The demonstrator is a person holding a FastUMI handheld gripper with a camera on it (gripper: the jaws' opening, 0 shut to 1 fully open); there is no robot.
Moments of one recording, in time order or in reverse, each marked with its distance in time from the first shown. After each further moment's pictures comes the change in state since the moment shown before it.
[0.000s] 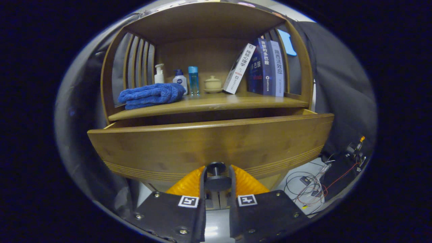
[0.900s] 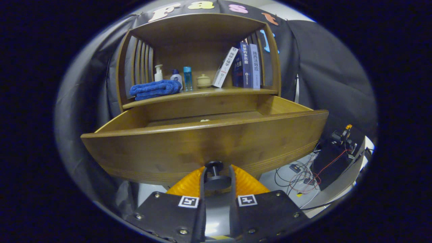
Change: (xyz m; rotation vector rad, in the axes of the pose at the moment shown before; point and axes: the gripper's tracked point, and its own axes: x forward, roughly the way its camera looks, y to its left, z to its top) arm -0.093 -0.014 -0.045 0.024 0.045 -0.088
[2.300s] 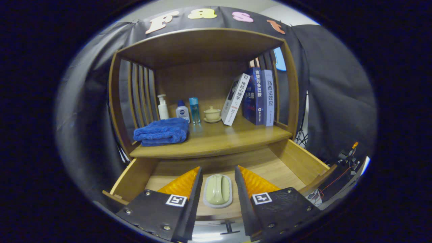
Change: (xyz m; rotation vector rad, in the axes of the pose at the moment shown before) arm 0.041 0.032 0.156 0.024 -0.053 0.061
